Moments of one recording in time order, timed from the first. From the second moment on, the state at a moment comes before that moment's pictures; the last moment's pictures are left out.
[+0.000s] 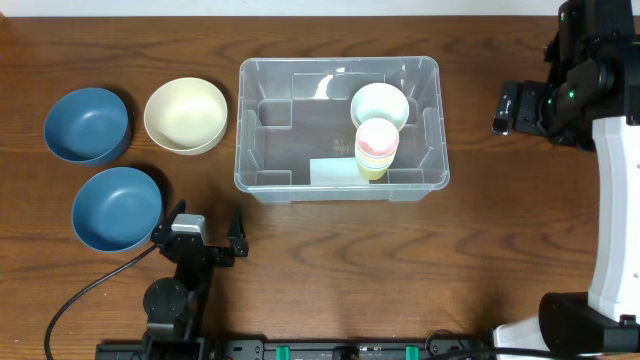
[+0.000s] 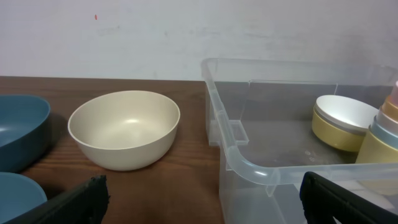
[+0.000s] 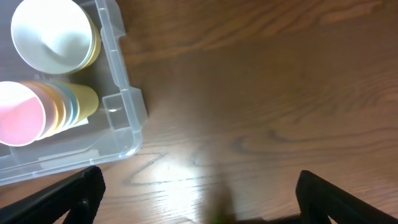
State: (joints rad) left arm -0.08 0.01 0.02 -0.11 0.05 -0.09; right arm 0.03 1.67 2.09 -1.68 0.11 0.27
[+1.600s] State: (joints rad) left arm -0.08 0.15 0.32 -0.41 0.15 -0.15; right arm 0.02 1.67 2.08 -1.63 0.08 0.27
